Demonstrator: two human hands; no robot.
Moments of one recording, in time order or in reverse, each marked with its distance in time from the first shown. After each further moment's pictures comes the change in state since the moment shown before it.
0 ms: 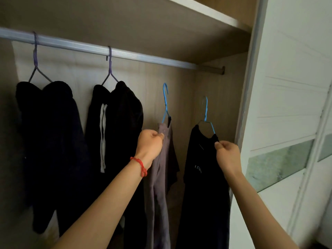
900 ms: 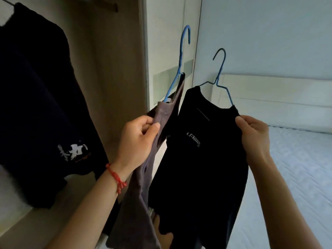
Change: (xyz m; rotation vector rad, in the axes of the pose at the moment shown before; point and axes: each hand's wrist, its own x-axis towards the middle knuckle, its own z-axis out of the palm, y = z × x) left_hand -0.283 -0.018 -0.157 -0.389 -0.710 0.393; right_hand -0.431 -0.108 -0.156 -0.136 0.650 0.197
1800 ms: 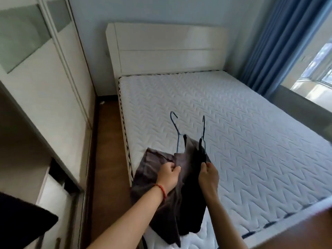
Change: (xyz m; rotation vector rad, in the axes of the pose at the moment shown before) left_hand -0.210 -0.062 0.297 -0.128 -0.932 -0.466; right_hand -0.172 0.207 -0.172 -0.567 0.587 0.637
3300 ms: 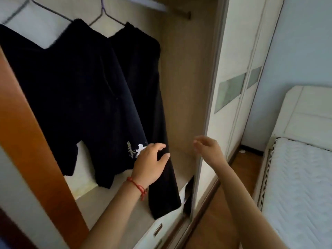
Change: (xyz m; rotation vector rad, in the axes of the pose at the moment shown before) left_hand -0.211 0.019 -0.390 0.485 1.056 -0.116; right_hand -0.237 -0.329 0.222 0.214 -1.201 -0.805
